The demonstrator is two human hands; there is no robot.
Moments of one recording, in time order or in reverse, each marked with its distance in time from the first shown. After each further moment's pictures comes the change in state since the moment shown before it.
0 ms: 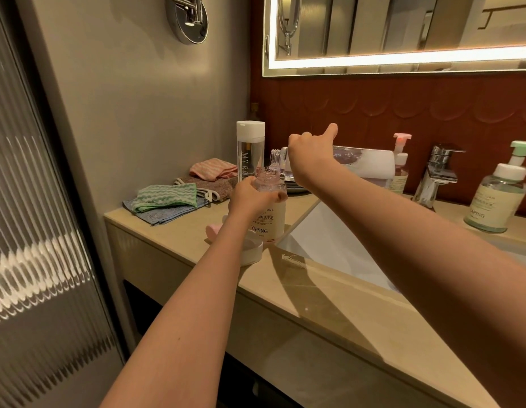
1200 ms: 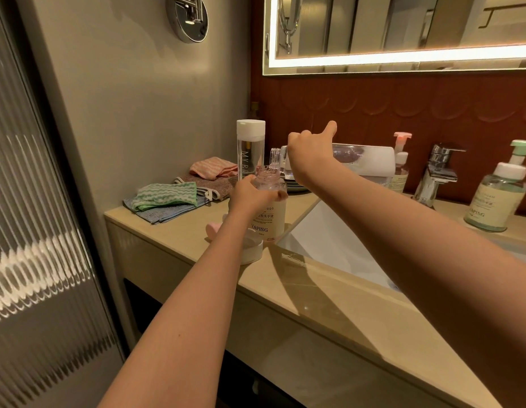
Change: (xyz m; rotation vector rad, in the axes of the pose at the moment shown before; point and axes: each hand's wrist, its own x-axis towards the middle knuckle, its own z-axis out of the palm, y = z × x) left_hand -0.002 0.001 -0.001 -0.003 -0.002 0.005; right_hand 0.001 -0.001 0.002 0.013 0.017 -0.007
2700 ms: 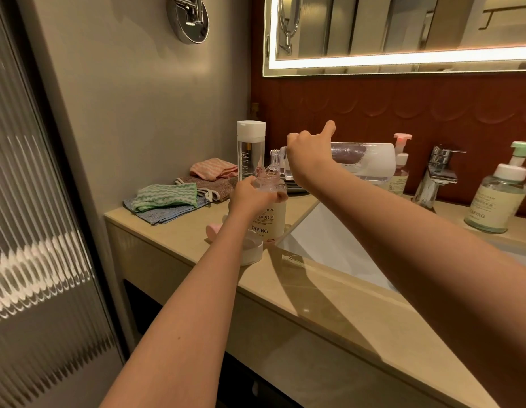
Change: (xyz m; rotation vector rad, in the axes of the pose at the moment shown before) left_hand 0.010 -0.005 0.001 0.008 -0.002 -0.020; right_hand 0.010 -0.001 0.010 -0.058 0.023 -0.006
